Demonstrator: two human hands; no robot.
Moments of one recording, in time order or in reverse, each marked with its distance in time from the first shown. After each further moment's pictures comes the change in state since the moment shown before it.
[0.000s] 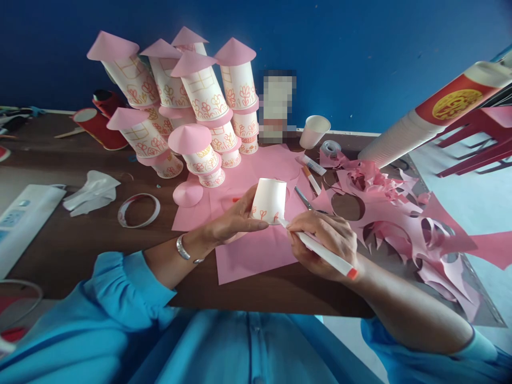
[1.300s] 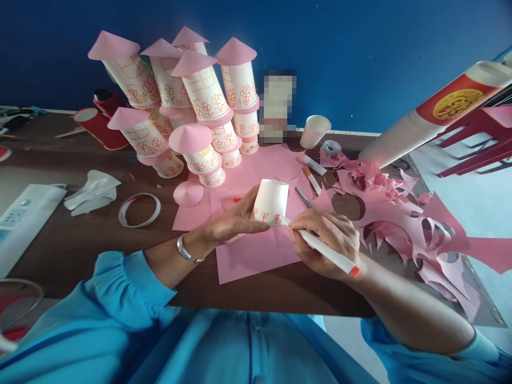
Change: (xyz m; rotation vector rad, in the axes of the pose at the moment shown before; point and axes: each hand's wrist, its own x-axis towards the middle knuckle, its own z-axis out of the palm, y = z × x) left_hand 0.000 -0.005 -0.004 0.052 0.013 -0.004; right_hand 0.004 0.001 -0.002 -0.015 0.008 -0.005
